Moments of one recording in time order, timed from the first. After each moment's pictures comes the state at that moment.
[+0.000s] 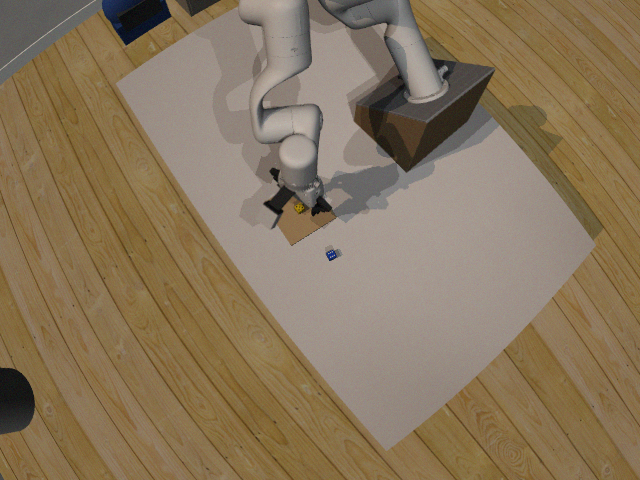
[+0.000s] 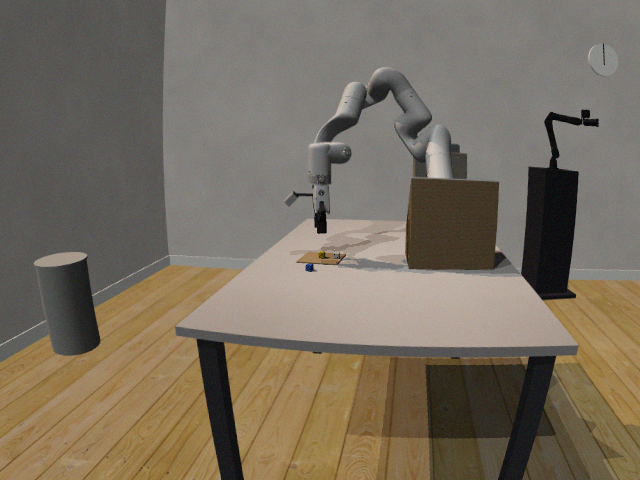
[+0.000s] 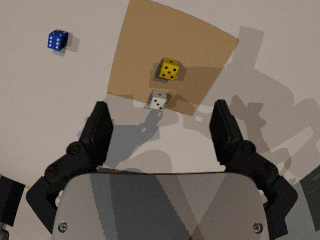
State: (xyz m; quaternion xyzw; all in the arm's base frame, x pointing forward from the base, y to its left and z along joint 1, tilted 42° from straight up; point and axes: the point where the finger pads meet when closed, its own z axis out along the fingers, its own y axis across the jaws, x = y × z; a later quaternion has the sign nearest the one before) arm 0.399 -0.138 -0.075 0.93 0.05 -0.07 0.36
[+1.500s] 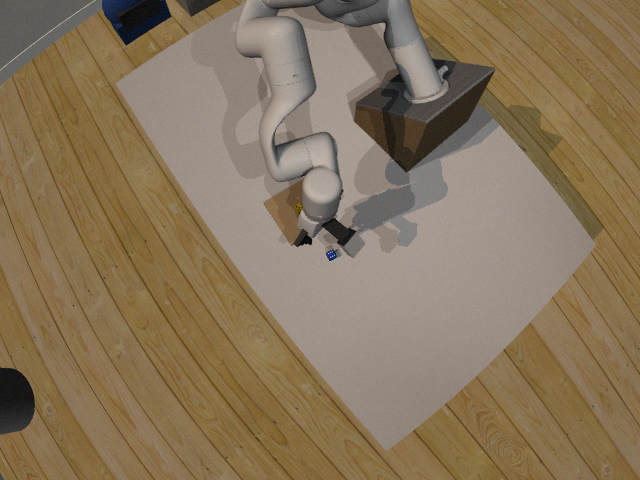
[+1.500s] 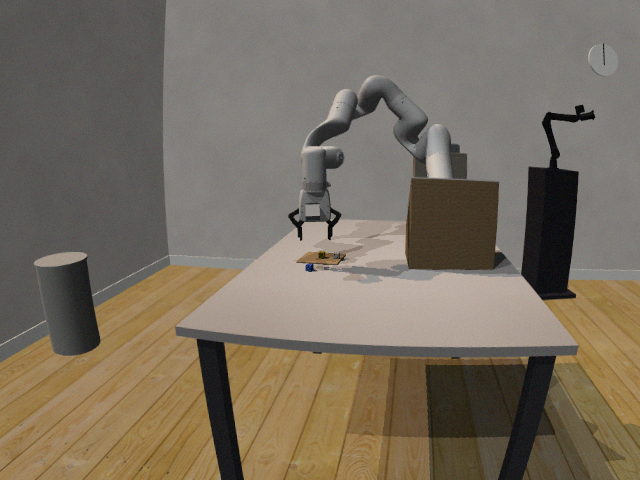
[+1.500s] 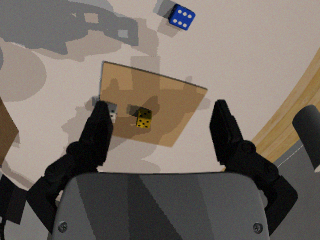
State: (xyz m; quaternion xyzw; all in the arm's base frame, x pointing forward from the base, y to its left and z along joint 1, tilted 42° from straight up) arm 0.412 -0.095 -0.135 0.63 0.68 -0.30 0.22
